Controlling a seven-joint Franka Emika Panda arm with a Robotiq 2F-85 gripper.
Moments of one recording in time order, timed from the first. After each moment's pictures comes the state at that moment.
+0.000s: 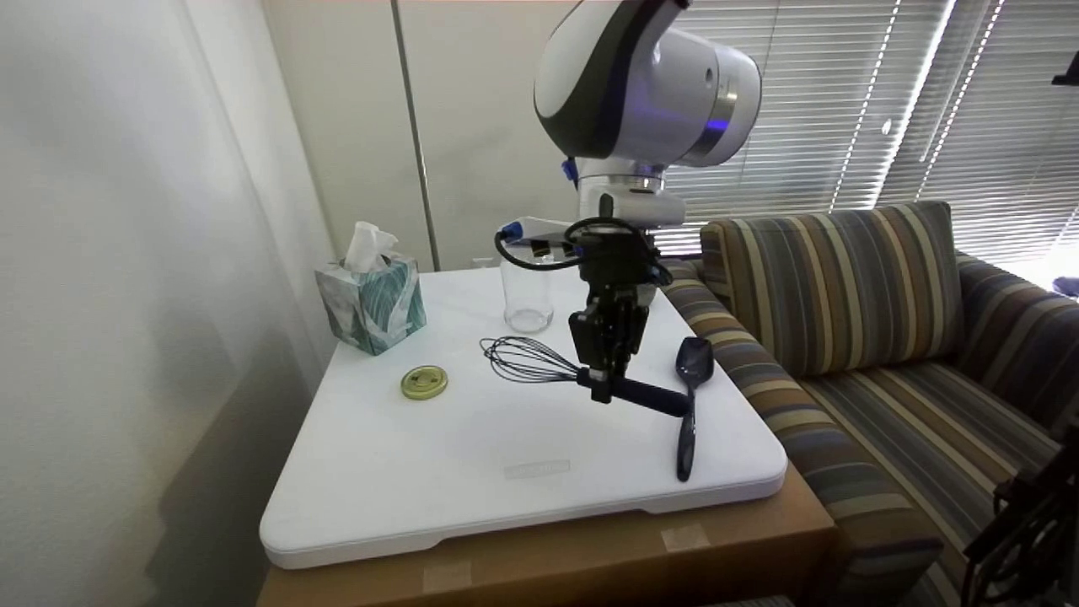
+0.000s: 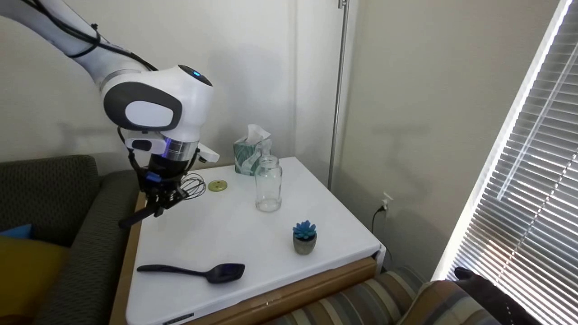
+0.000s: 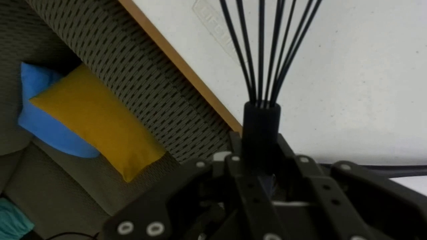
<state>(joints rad) 0.53 0.67 -0.36 -1.86 0.73 2.17 2.61</state>
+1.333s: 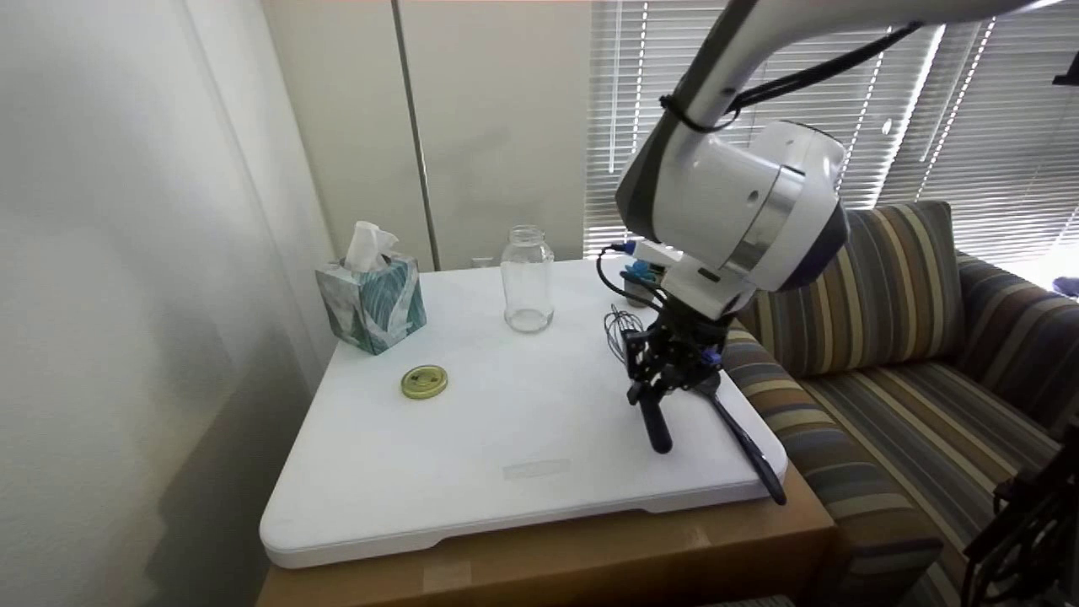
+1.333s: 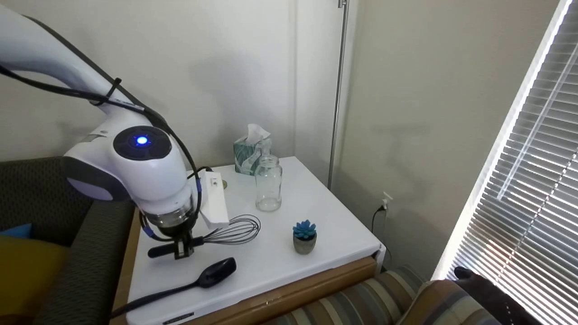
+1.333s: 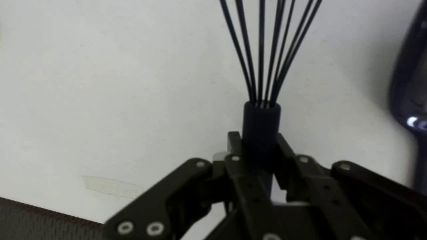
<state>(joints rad) 0.77 0.81 -0.58 -2.11 1.66 2.61 2.61</state>
